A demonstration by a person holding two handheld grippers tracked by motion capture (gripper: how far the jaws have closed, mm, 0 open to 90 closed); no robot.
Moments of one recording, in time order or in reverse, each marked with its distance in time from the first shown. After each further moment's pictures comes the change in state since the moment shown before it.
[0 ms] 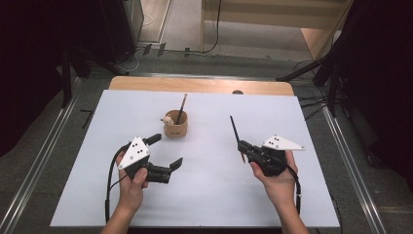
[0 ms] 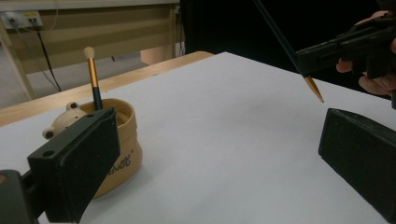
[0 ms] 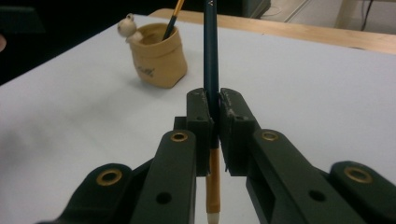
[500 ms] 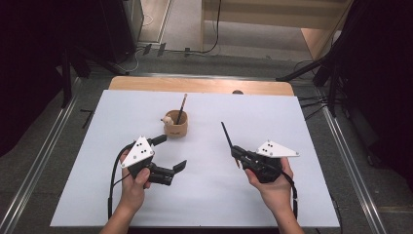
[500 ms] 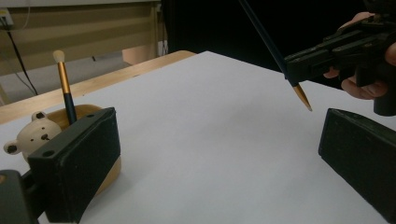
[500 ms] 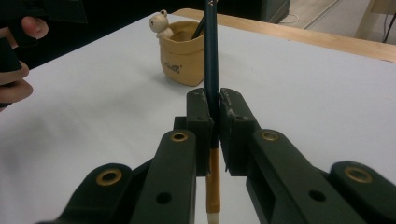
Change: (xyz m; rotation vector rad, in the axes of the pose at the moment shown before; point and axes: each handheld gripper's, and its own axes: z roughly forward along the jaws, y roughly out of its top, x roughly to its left) left arm -0.004 0.003 0.004 0.006 -0.072 0.002; right arm 0.019 -0.004 -0.001 -0.016 0.054 -0.063
